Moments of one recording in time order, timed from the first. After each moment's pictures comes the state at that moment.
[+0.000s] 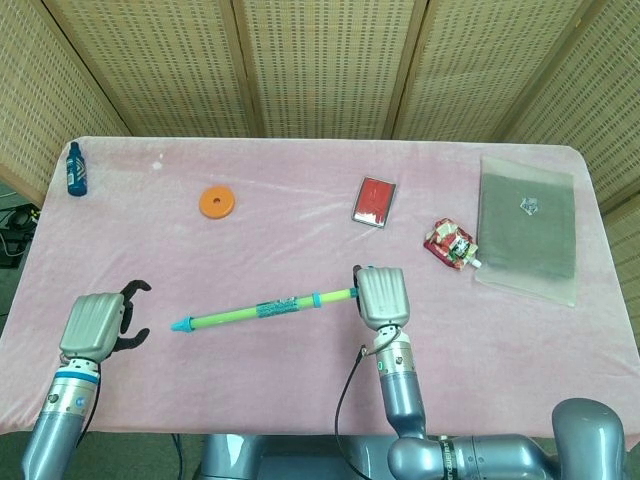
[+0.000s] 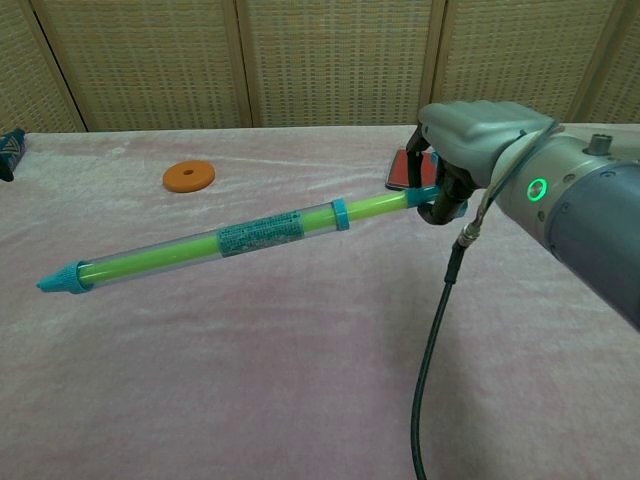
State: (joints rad) left arm -0.29 -1.20 -0.17 -2.08 1.07 1.28 0.61; right arm 0.74 -1.83 0.39 -1.84 -0.74 1.49 -1.15
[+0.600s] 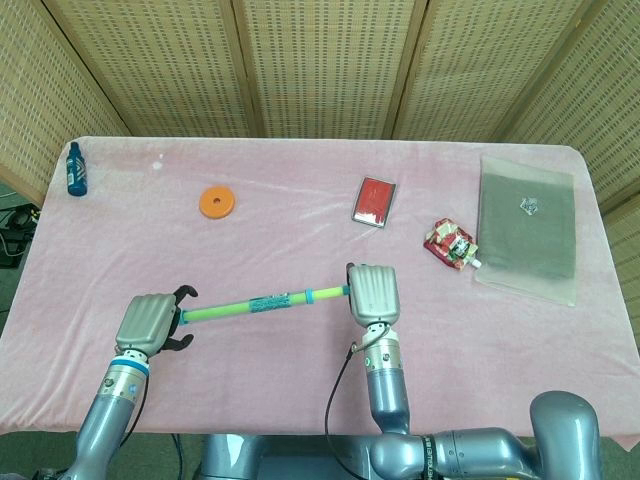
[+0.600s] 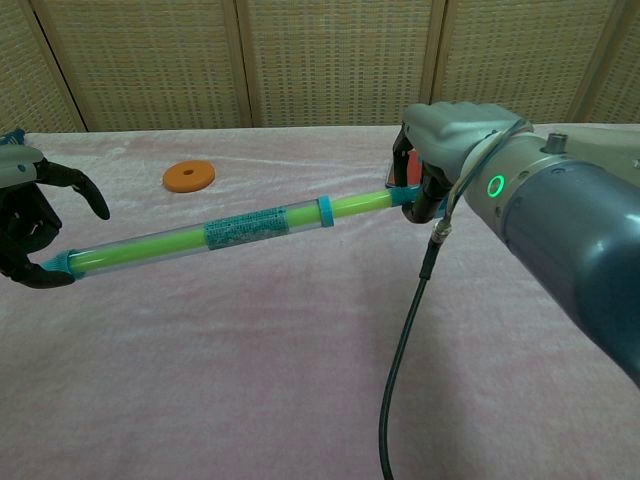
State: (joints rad) left arm -0.47 -1.36 -0.18 -2.12 0.79 1.30 0.78; right arm 0.81 -1.90 0.42 -1.79 -0.68 1.56 -1.17
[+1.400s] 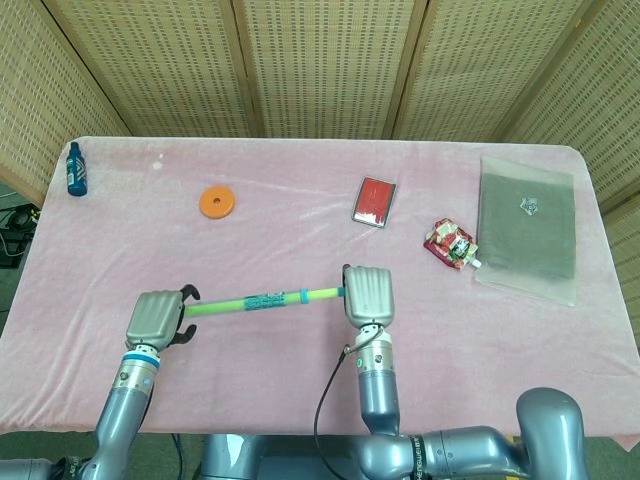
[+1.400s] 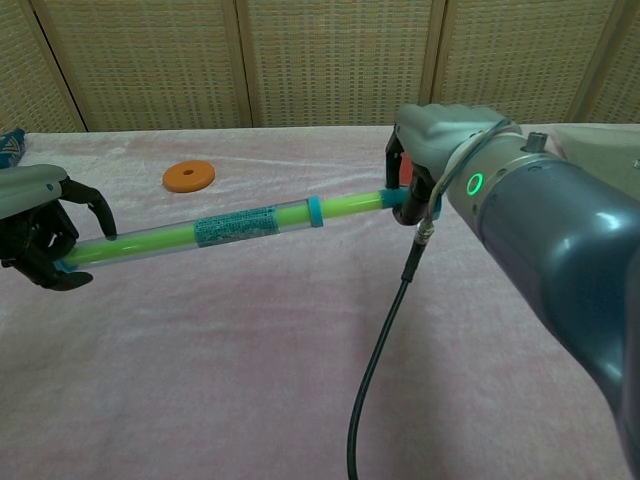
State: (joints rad) left arm -0.53 -1.46 -0.15 -1.98 0.77 1.35 0.78; right arm 0.86 -1.94 0.44 -1.79 -0.63 1.62 -1.17
